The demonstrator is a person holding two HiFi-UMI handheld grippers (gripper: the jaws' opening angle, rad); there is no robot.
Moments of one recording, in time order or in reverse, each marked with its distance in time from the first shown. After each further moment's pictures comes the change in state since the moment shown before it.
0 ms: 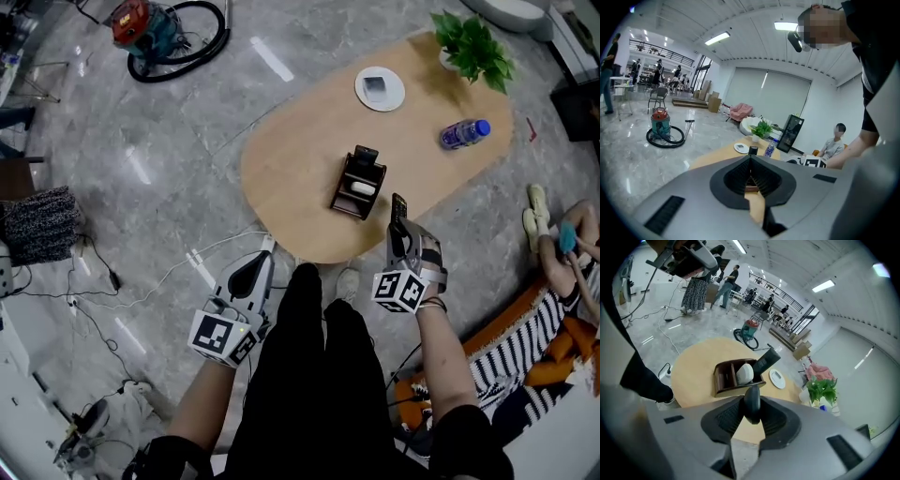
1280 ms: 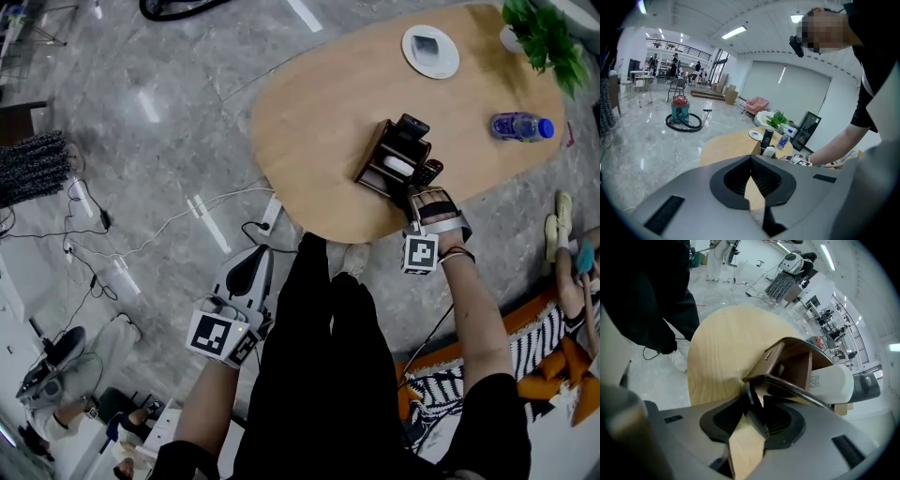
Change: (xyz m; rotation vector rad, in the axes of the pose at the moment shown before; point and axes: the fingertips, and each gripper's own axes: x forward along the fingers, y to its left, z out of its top) left arm -0.010 0.033 -0.086 -0.146 0.061 0.176; right arm 0.118 0.104 -0.046 -0.827 -0.093 0.329
